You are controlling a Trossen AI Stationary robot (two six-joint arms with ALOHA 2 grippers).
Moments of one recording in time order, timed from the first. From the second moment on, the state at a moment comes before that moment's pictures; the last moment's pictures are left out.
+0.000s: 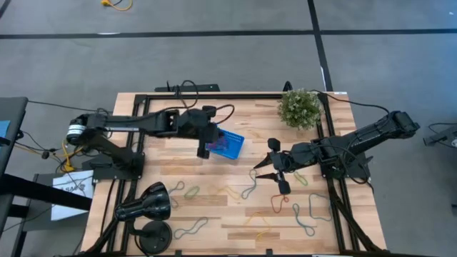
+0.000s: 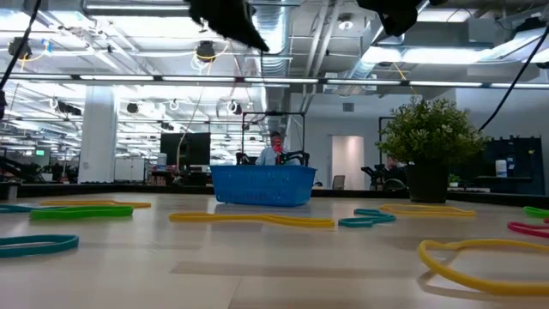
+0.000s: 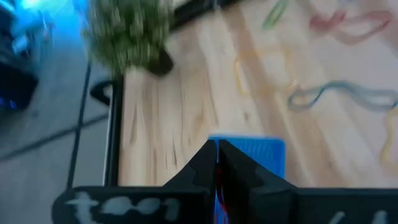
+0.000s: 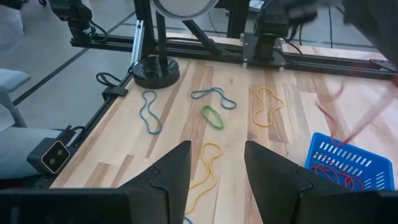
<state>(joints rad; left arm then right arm) 0.10 1.43 1.23 -0.43 -0.12 0.48 0.31 1.13 0.78 -0.05 0.08 -0.01</state>
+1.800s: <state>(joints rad) 0.20 1.69 1.23 -0.51 -0.27 0.42 0.31 1.13 0.78 -0.05 0.08 0.01</state>
